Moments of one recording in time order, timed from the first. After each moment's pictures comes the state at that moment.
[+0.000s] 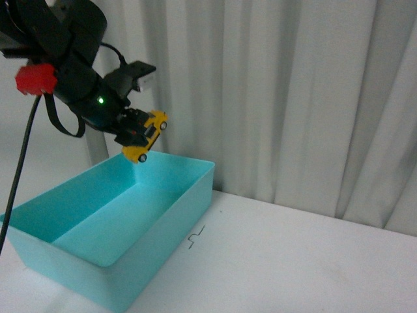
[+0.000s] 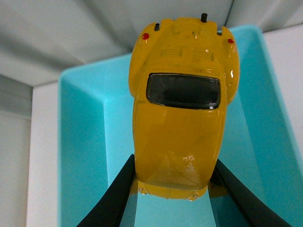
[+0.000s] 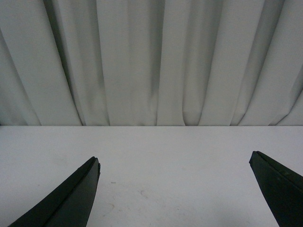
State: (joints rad) left arm 0.22 1.83 1.31 -0.24 0.07 0.42; right arm 0.00 0.00 0.01 0.00 0.00 -0.01
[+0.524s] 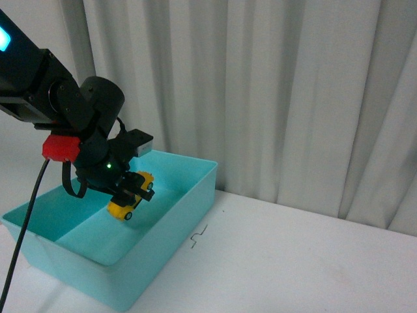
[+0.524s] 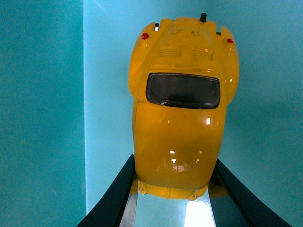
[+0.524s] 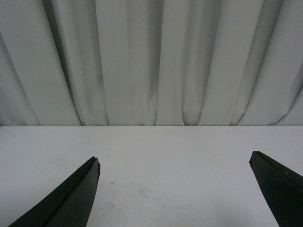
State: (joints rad) left arm 0.24 2.01 1.22 -0.18 -0.11 0.36; right arm 0.00 0.00 0.01 0.00 0.00 -0.01
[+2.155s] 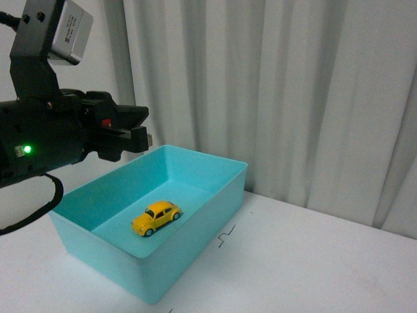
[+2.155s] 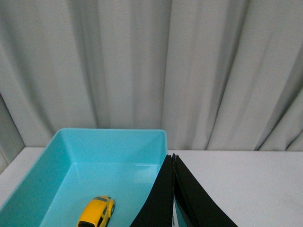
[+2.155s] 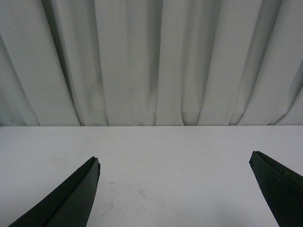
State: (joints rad) left arm 0.12 1.05 0.25 0.81 0.12 0.01; right arm 0.00 0.00 0.01 0.00 0.00 -0.01
